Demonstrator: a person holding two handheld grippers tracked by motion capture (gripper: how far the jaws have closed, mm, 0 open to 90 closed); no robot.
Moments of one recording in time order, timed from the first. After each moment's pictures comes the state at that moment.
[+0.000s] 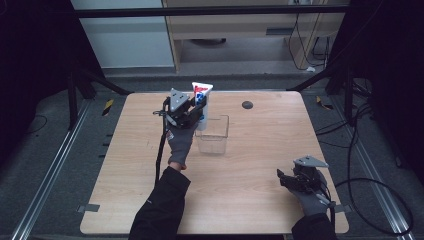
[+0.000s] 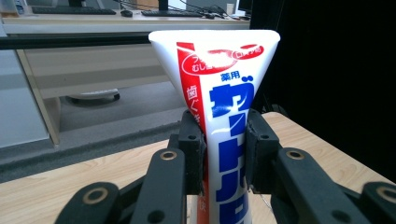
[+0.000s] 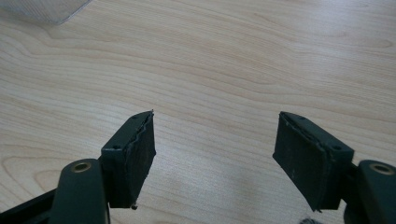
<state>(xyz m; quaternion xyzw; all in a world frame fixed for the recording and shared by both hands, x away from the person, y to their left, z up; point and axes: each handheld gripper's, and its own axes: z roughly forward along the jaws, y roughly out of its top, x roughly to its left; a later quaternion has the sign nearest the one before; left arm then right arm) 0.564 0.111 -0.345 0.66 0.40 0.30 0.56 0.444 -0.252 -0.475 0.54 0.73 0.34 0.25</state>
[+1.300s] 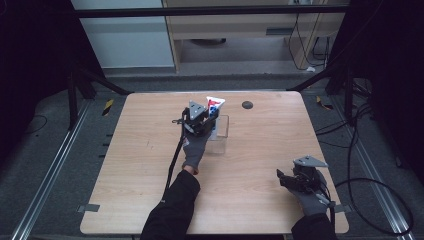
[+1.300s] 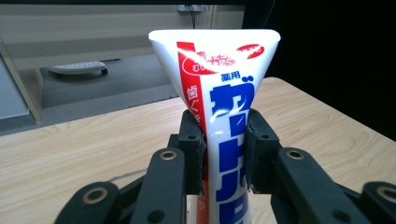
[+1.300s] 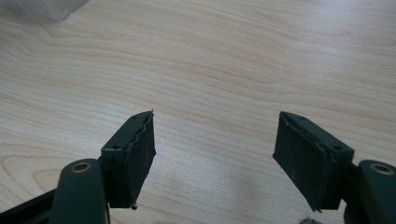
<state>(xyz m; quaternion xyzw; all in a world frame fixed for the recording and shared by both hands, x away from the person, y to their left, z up) 0.587 0.078 -0.413 0.69 0.40 0.27 0.54 0.445 -0.252 -0.477 0.53 0.73 0.34 0.25</state>
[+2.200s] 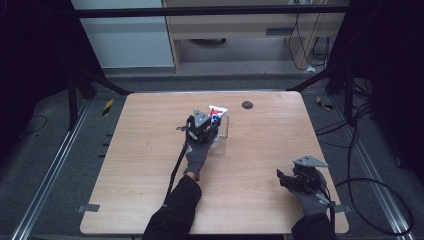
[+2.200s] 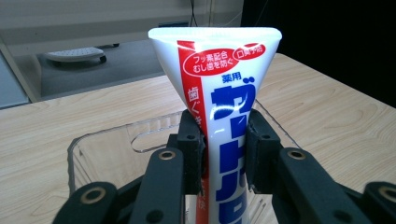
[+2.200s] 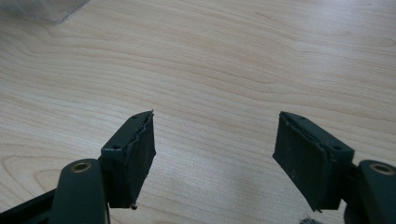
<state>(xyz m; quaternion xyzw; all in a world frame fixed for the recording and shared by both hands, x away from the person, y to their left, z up) 0.582 0.072 -0.438 0.71 0.40 0.27 0.51 0.444 -0.252 -0.476 0.53 0.73 0.34 0.25</state>
